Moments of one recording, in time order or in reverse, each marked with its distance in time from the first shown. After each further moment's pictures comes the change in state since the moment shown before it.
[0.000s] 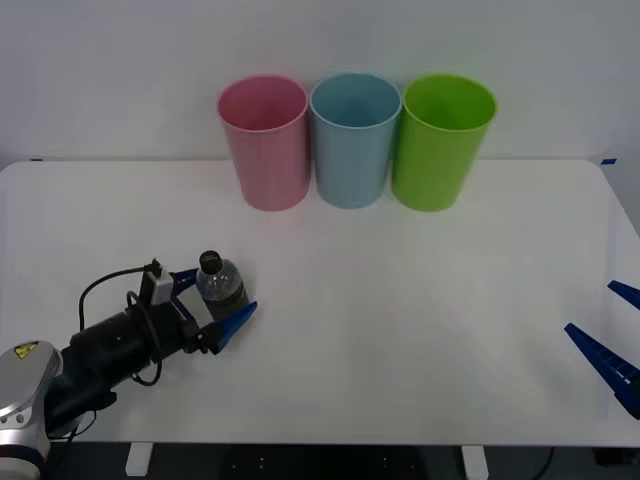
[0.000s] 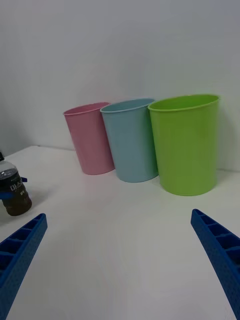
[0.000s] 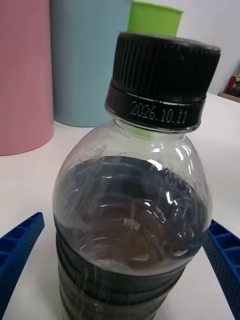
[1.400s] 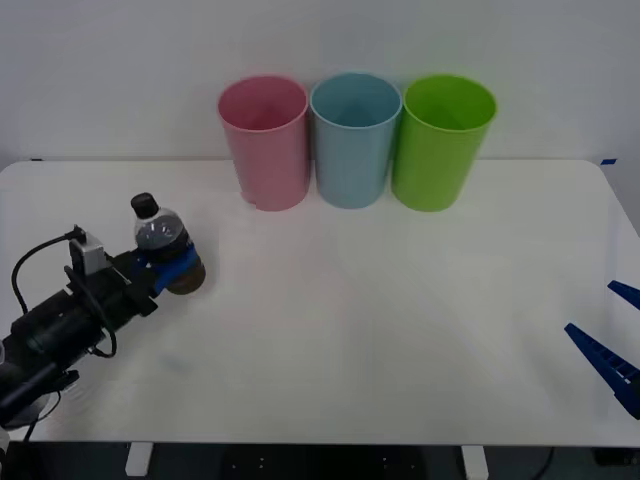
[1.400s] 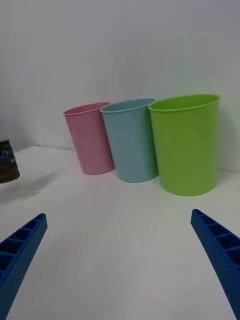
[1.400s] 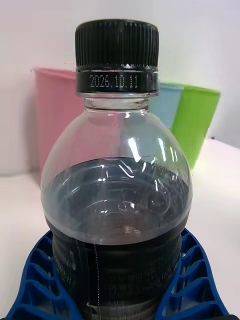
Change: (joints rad) right arm 0.000 0.000 0.000 0.000 0.000 0.000 0.000; left arm -0.002 0.037 0.150 -0.077 0.166 0.002 0.068
